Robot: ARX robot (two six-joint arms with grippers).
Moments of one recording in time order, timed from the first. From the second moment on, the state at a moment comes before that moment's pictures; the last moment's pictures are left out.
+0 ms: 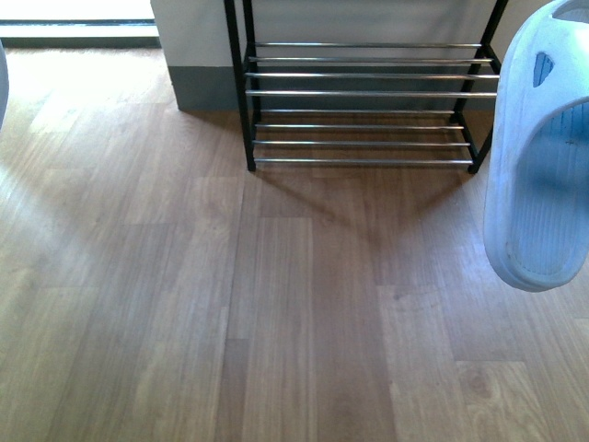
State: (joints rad) left arm 0.07 1.08 0.28 0.46 -0.05 0.26; right arm 0.10 1.55 0.45 0.63 0.06 0.32
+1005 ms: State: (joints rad) left arm 0.07 1.08 0.28 0.46 -0.05 0.26; right arm 0.10 1.55 0.45 0.63 0.06 0.32
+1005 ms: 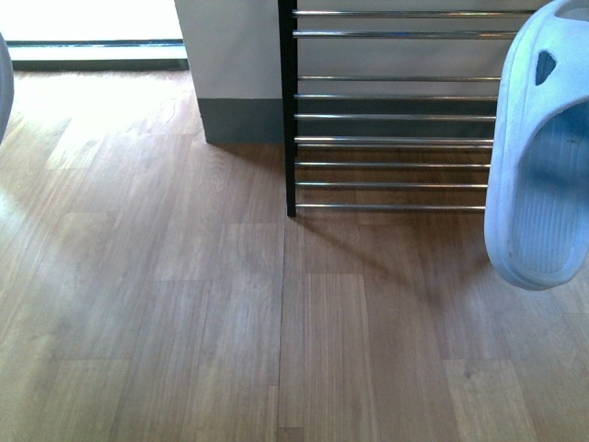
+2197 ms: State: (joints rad) left arm 0.07 1.08 0.27 0.46 -0.05 0.26; right arm 0.10 1.55 0.45 0.63 0.06 0.32
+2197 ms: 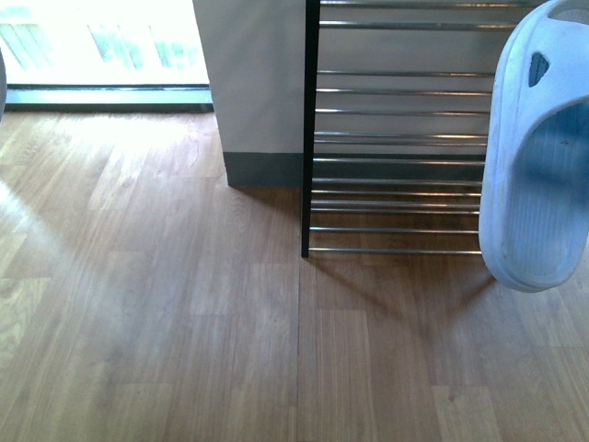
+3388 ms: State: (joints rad) left arm 0.07 1.08 0.27 0.46 -0.05 0.26; right arm 0.31 1.71 1.00 0.42 0.07 -0.01
